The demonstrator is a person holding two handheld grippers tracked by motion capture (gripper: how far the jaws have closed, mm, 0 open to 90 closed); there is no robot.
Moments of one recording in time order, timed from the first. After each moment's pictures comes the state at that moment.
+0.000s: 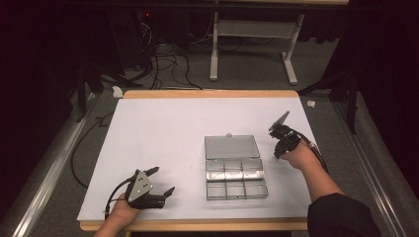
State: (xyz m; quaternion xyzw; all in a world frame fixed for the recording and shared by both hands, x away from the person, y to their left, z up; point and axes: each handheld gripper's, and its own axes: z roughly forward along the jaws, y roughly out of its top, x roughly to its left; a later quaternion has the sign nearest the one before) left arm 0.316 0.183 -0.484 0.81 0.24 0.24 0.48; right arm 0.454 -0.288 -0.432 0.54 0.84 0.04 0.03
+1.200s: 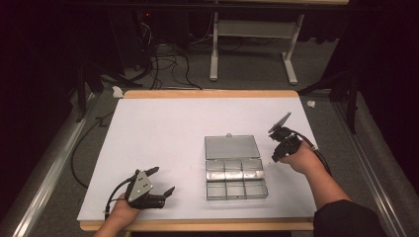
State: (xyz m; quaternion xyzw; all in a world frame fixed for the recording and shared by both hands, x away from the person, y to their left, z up) left arm 0.316 0.183 -0.484 0.81 0.24 0.24 0.48; right arm 0.436 -0.281 -0.417 0.53 0.84 0.06 0.01
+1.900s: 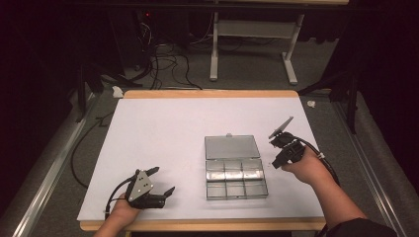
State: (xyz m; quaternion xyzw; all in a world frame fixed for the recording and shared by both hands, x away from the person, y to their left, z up) left arm 0.317 0.182 -0.484 0.81 0.24 0.23 0.48; right arm 0.396 -0.266 -0.387 0.51 0.86 0.07 0.01
